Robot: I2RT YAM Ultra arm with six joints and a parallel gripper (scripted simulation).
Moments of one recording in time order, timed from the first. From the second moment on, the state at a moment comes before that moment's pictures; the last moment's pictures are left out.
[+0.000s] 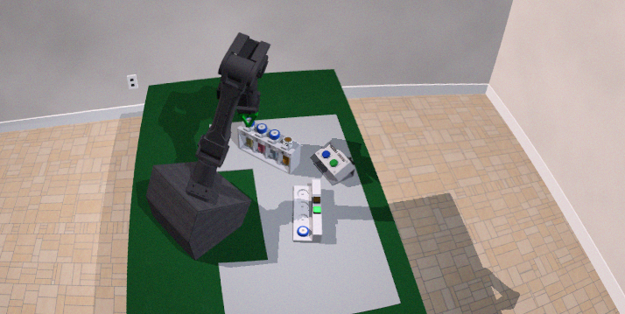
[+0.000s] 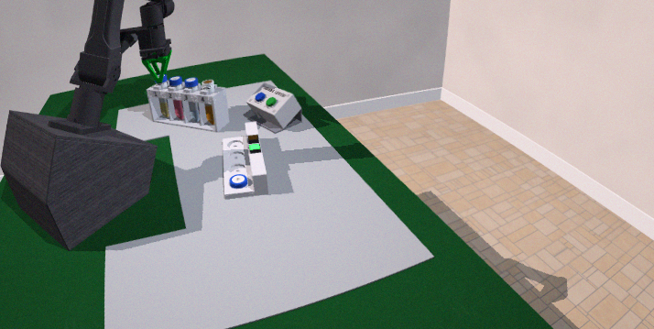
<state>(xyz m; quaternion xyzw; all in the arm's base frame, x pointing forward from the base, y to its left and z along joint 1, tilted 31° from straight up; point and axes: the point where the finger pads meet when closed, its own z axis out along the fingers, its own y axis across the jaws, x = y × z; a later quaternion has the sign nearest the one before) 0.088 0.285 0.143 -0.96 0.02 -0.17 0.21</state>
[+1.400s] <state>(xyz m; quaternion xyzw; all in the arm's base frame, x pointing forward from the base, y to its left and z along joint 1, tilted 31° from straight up) 0.088 0.285 0.142 -0.71 0.65 0.01 0.27</state>
